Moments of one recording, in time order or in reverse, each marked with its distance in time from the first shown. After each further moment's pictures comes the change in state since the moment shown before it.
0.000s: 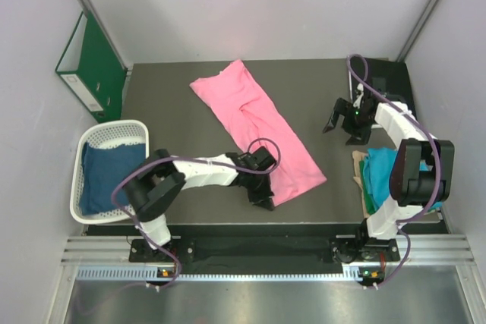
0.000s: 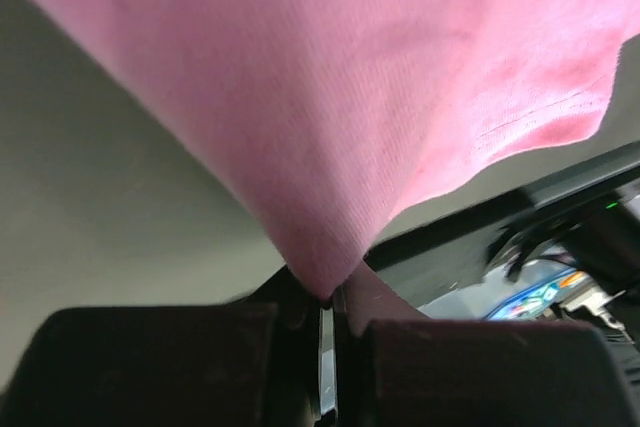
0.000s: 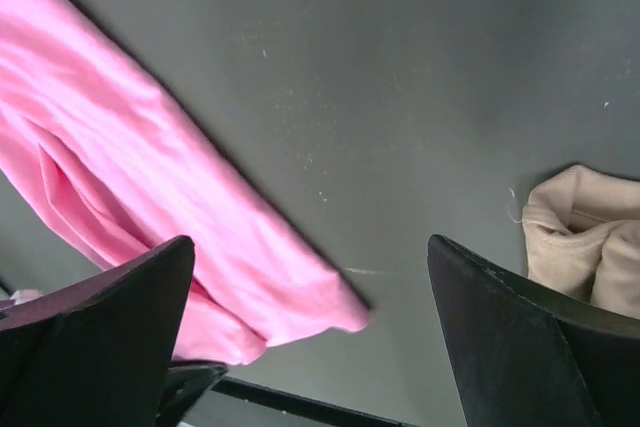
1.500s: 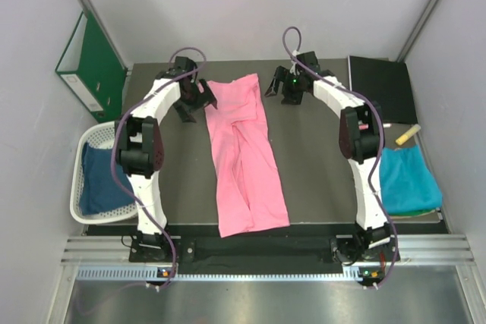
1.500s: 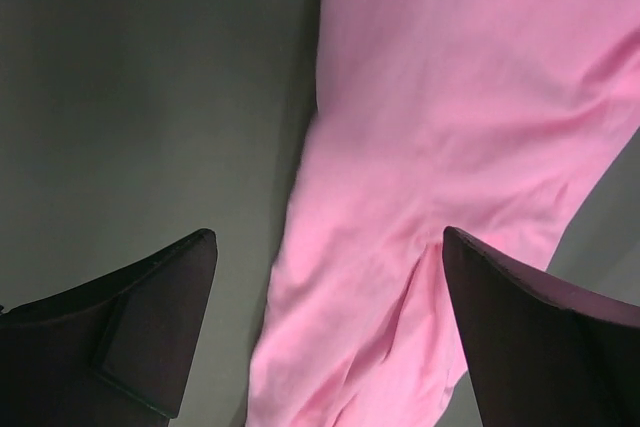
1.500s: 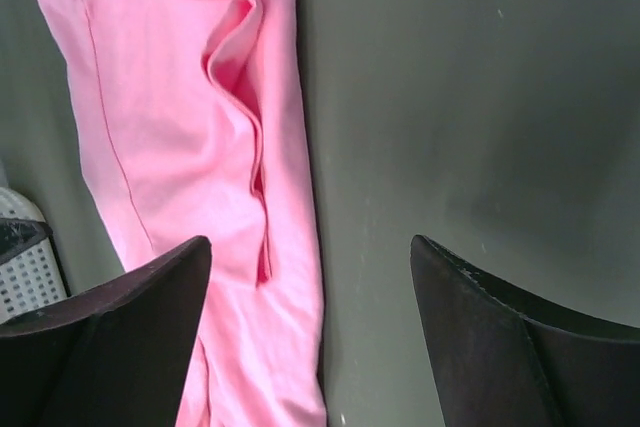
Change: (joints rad) left arm 0.813 0.262 0.724 -0.440 -0.206 0.485; right arm 0.340 0.654 0.718 0.280 -0.097 0.168
